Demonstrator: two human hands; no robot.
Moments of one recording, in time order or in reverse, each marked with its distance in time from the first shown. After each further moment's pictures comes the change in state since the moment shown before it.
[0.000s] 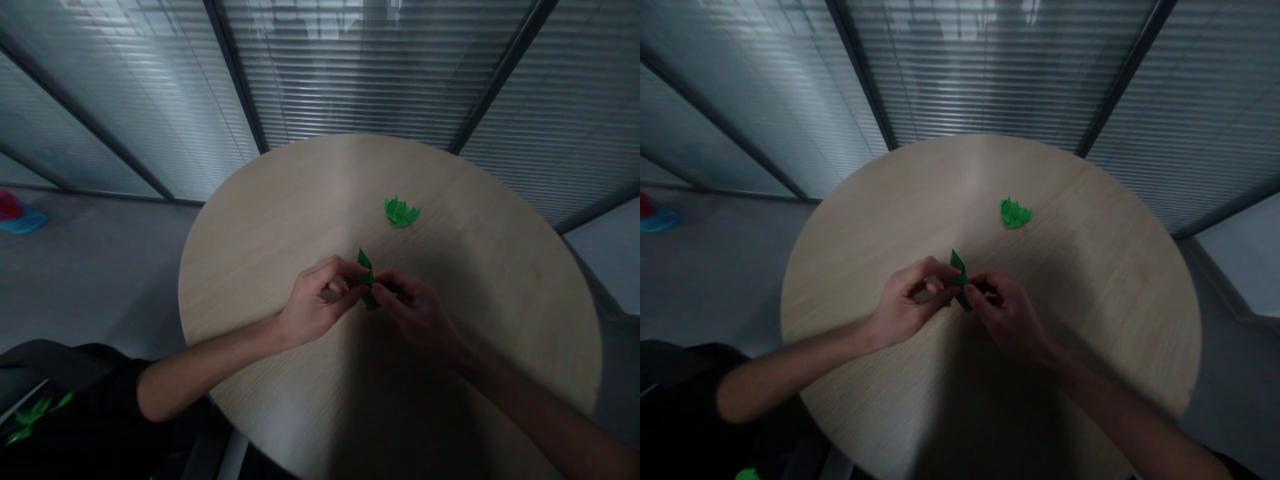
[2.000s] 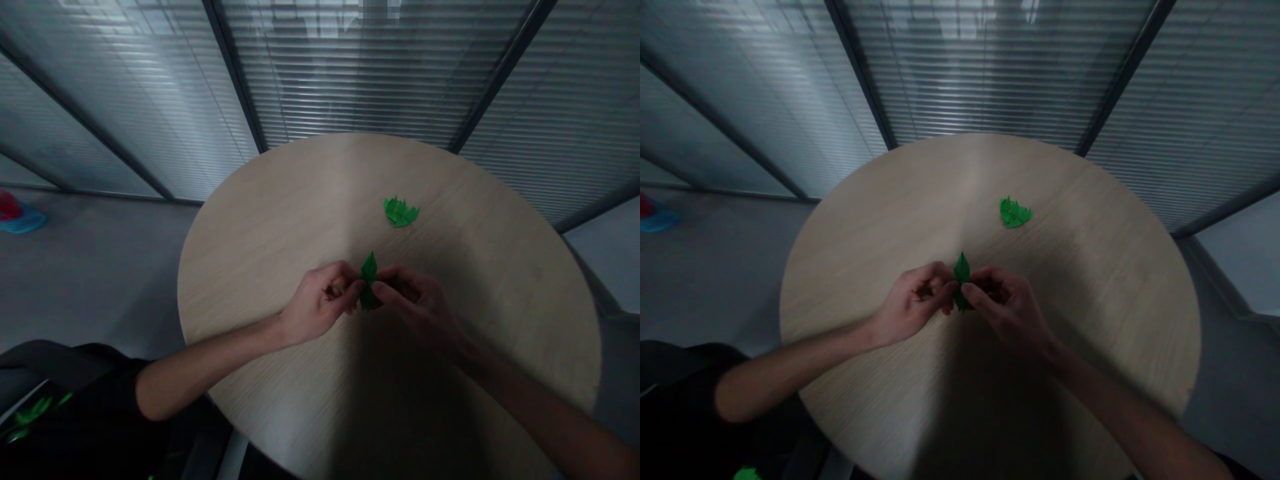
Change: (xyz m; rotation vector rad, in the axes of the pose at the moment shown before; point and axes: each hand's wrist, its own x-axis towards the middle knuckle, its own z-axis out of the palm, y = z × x) left_hand -0.001 0.000 0.003 -0.179 -0.145 -0.361; right_hand 0.001 -0.002 -0.004 0.142 0.008 0.065
